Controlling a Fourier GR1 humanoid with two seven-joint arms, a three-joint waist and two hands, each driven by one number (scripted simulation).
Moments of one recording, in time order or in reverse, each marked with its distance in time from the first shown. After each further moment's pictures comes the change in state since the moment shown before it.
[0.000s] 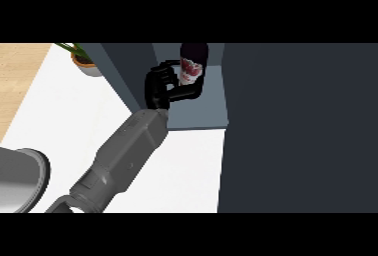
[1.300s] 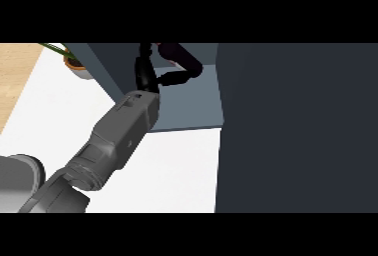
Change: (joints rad) left arm -0.228 0.028 0.009 0.357 -0.164 0.150 -0.004; right arm 0.034 0.030 0.061 0.009 -0.001 0.038 -0.031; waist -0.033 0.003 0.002
